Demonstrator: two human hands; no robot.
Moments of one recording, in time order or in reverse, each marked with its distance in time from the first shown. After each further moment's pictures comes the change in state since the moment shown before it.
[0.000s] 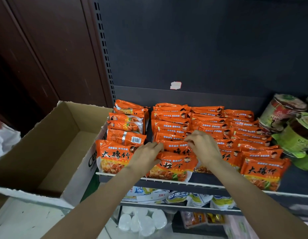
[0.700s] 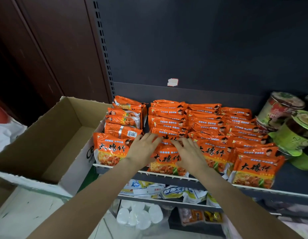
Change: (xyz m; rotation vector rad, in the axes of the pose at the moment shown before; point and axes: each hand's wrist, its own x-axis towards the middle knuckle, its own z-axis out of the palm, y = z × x) left_hand 0.007 0.014 0.005 0.356 -0.030 -0.026; right_hand -0.027 0.001 0.037 -0.164 -0.210 -0.142
